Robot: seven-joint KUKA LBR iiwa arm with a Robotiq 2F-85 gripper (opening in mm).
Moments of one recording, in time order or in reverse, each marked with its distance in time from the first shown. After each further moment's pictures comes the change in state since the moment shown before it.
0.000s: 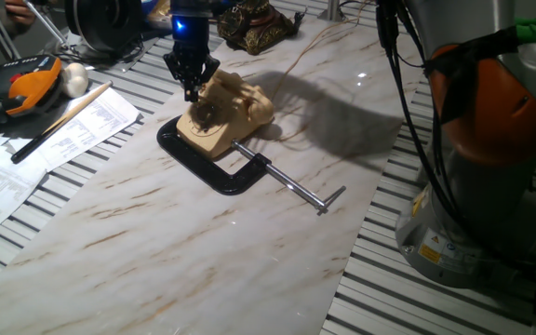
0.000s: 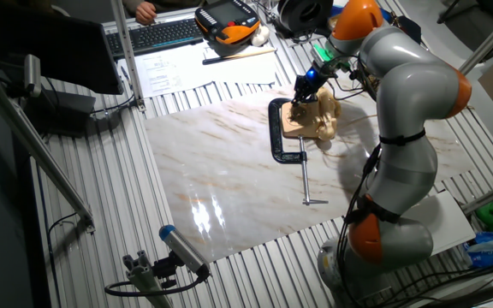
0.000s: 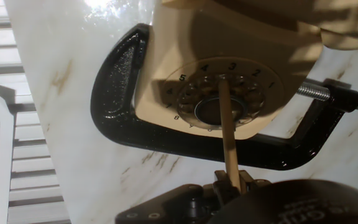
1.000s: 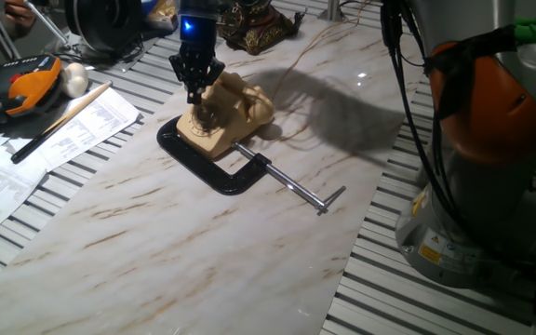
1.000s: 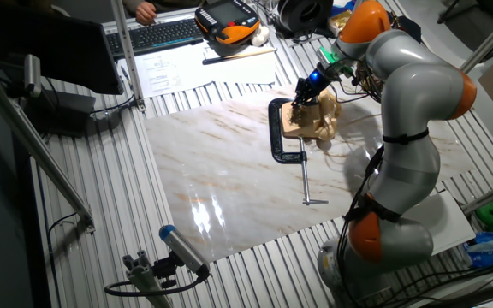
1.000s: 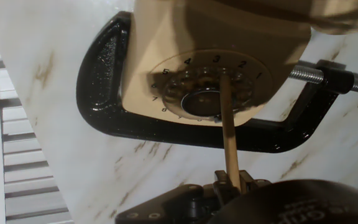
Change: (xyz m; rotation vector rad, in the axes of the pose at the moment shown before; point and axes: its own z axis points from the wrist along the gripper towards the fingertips) arm 0.005 -0.010 0.003 0.003 0.103 0.014
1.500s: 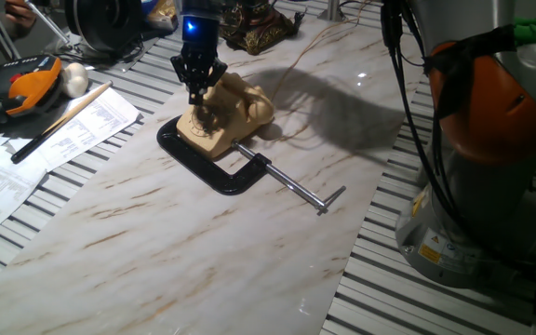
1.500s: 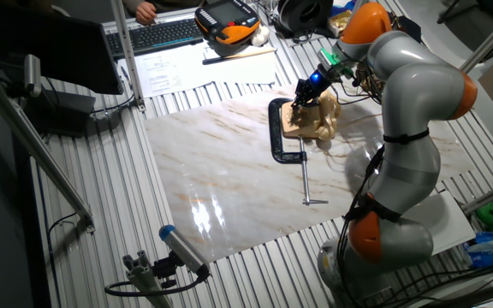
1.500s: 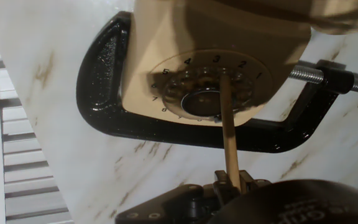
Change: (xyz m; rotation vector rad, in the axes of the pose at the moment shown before) arm 0.000 -0.007 0.002 0.003 0.026 -0.030
